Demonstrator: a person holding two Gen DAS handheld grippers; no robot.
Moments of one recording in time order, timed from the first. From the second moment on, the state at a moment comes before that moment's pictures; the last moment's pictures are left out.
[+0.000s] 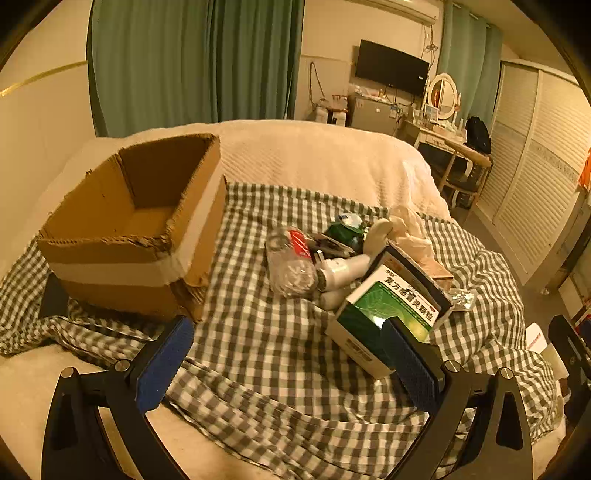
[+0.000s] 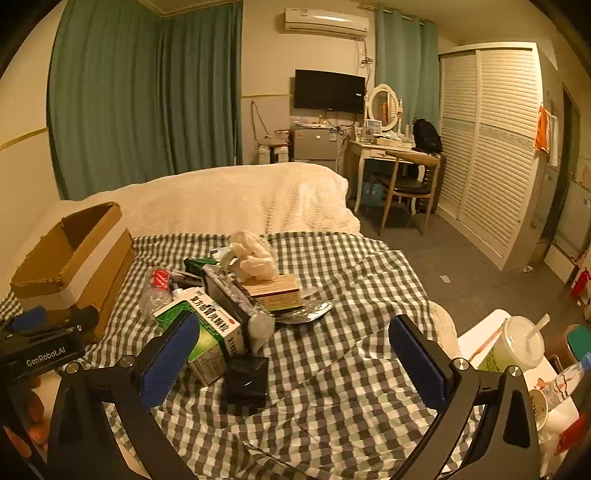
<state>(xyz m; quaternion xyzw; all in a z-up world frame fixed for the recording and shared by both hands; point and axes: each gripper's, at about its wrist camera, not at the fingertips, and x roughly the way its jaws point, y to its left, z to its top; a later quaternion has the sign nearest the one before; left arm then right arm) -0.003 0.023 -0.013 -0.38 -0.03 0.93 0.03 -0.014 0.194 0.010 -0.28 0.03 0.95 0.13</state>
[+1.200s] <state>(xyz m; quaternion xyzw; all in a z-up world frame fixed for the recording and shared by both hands) -0.059 0.109 -0.097 -0.38 0.16 0.87 0.29 -0.041 0.229 -0.028 -0.37 0.08 0.92 0.12</state>
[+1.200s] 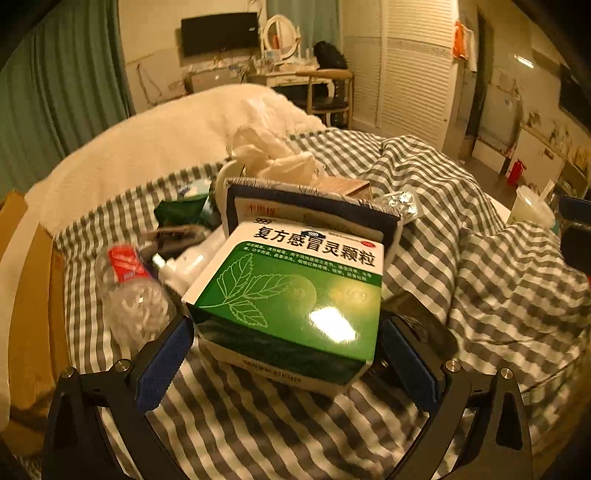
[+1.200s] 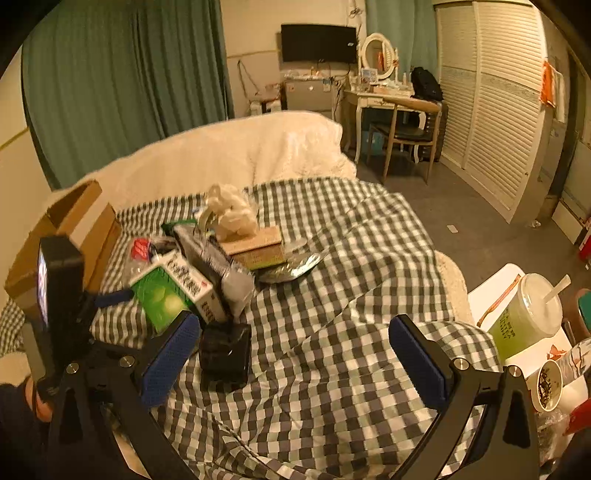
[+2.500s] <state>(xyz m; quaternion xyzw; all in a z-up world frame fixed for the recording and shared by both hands) -0.086 0.080 -0.103 -0.39 0.05 0.85 0.35 -0.111 0.192 -0.127 -0.51 0.13 0.85 0.08</state>
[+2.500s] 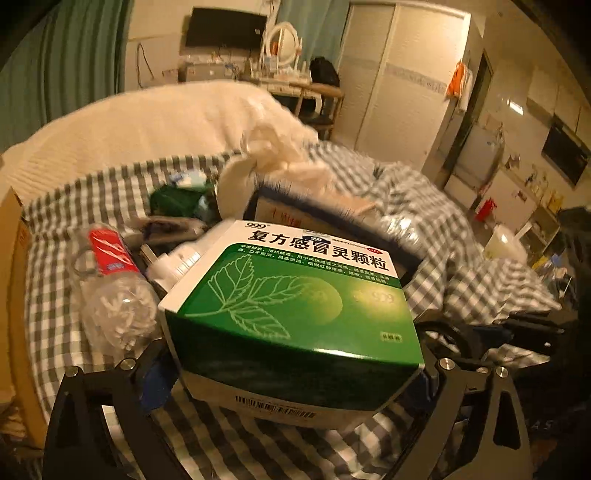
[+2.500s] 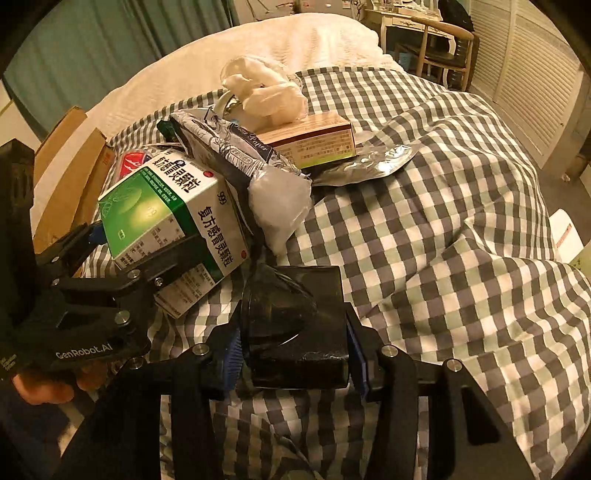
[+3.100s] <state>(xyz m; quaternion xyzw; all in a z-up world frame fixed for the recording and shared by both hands) -0.061 -0.064 0.057 -0.30 -0.04 0.92 0.26 -0.071 0.116 -0.011 -0.44 0.09 0.89 0.02</state>
